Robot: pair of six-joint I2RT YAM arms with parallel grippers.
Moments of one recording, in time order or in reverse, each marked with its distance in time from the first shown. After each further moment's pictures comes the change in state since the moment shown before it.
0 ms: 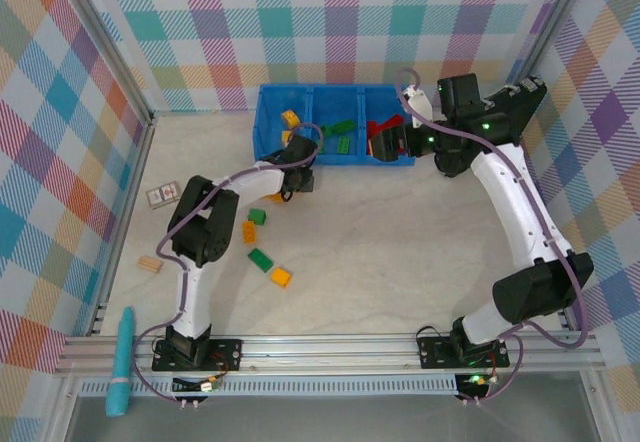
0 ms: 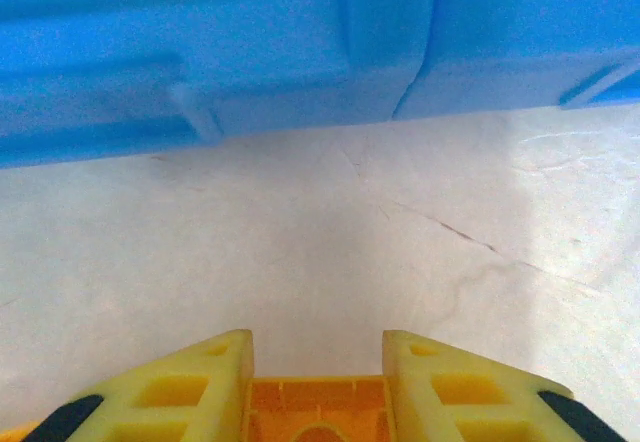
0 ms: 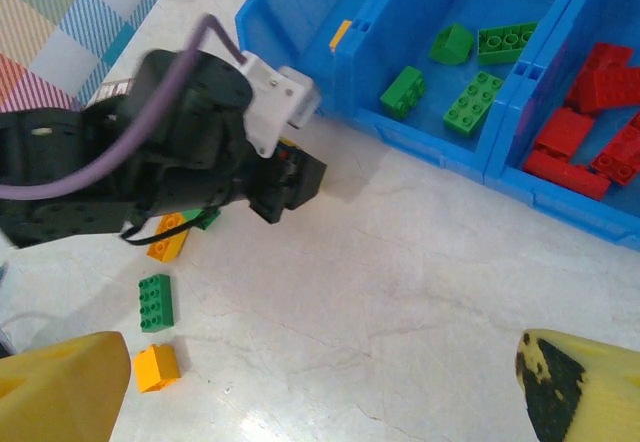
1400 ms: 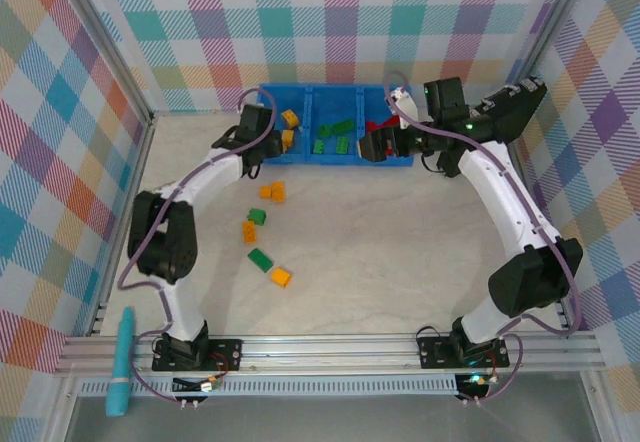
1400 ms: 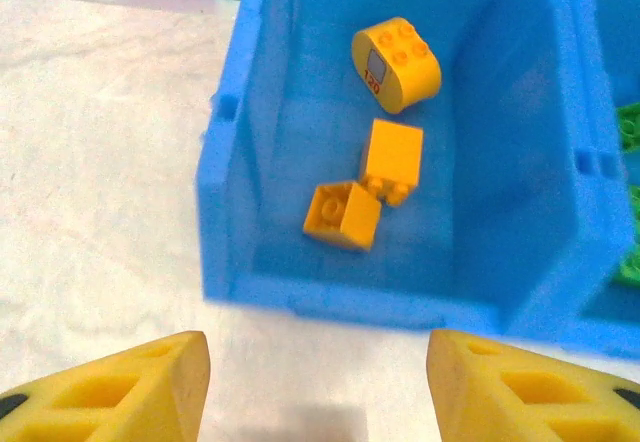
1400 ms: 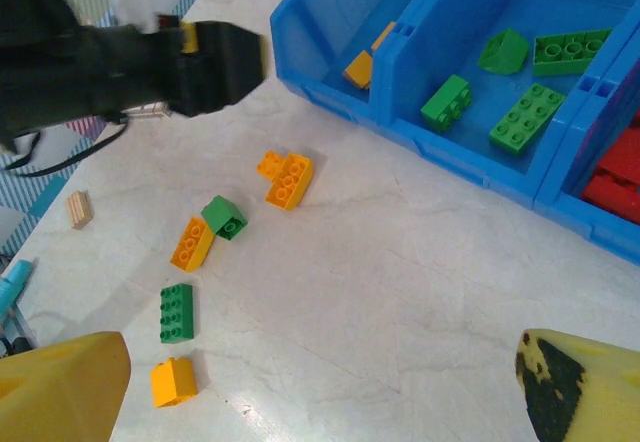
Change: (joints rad) left arm 0.150 -0.257 -0.043 0.019 -0.040 -0.052; right arm 0.032 0.049 -0.053 0.121 -0.070 0.021
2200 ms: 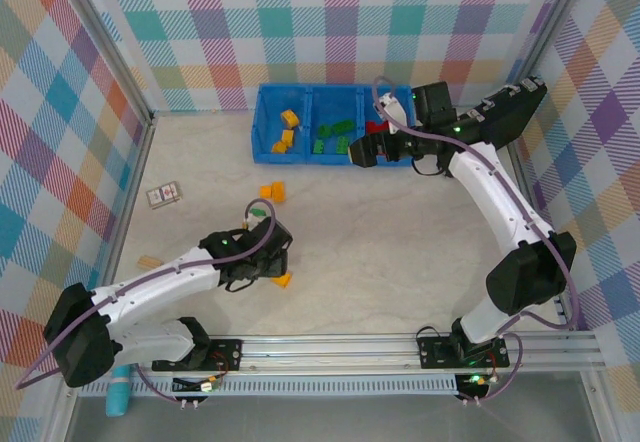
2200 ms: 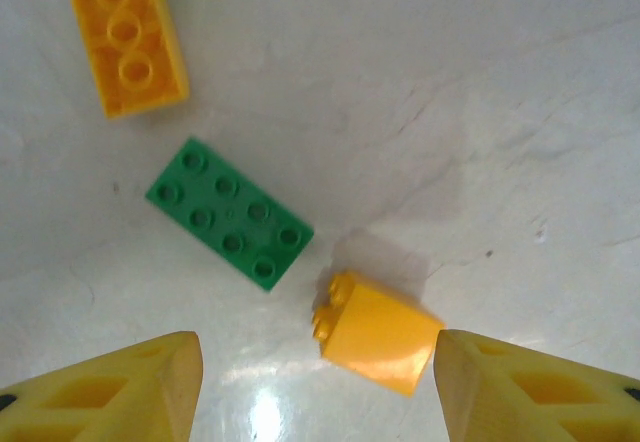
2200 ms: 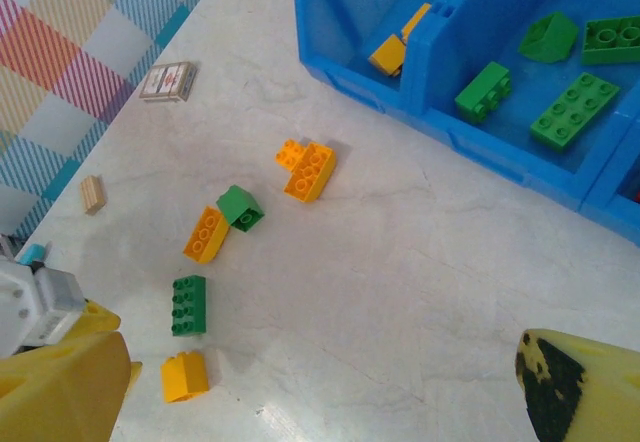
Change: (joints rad) left arm -0.523 -0.676 -0.693 -0.435 -0.034 -0.394; right arm 0.050 0.015 -0.033 0.043 -0.007 0.010
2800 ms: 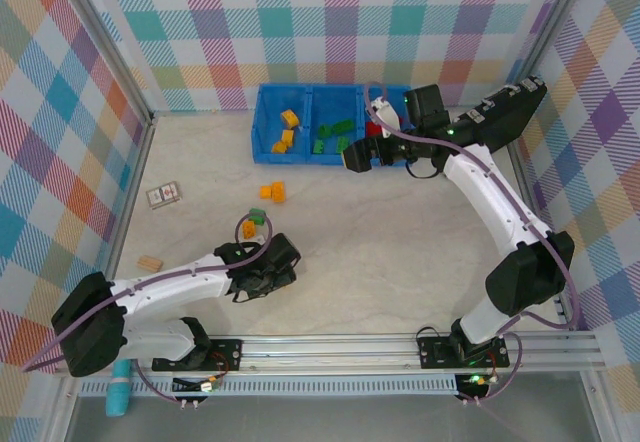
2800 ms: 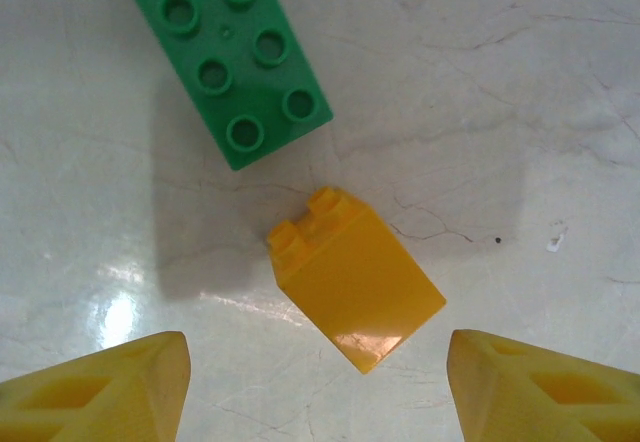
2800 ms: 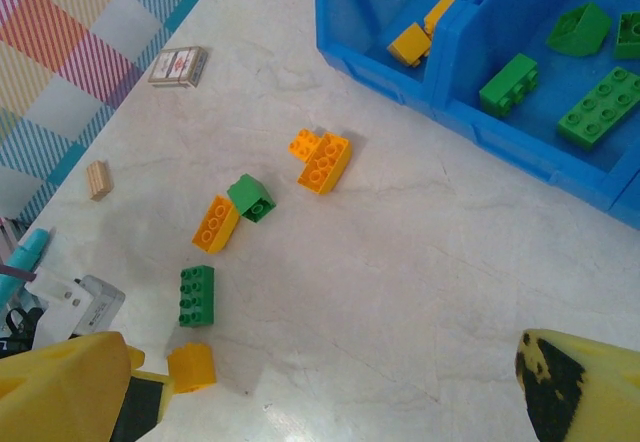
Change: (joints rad) left arm -0.066 0.066 -0.086 0.082 0.088 -0.547; right arm 0.035 -0.002 -0.012 0.000 0.017 -0.002
